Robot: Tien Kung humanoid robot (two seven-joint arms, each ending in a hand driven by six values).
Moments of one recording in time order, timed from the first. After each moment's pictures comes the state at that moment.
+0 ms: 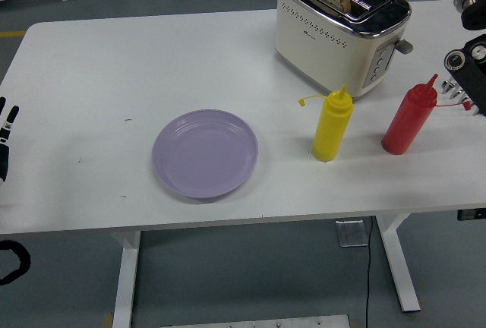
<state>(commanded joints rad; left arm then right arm) -0.01 0.19 -1.64 -1.39 0.41 0.00 -0.18 0.86 -0.44 1.02 1.13 -1.72 -0.28 -0.21</state>
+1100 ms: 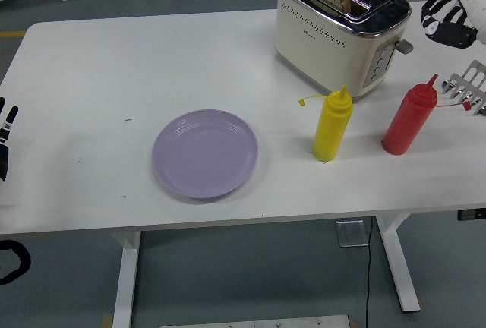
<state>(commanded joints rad) -0.02 0.19 -1.65 -1.39 0.42 0.01 -0.18 0.61 -0.65 0.99 1.35 -1.71 -0.16 -0.21</state>
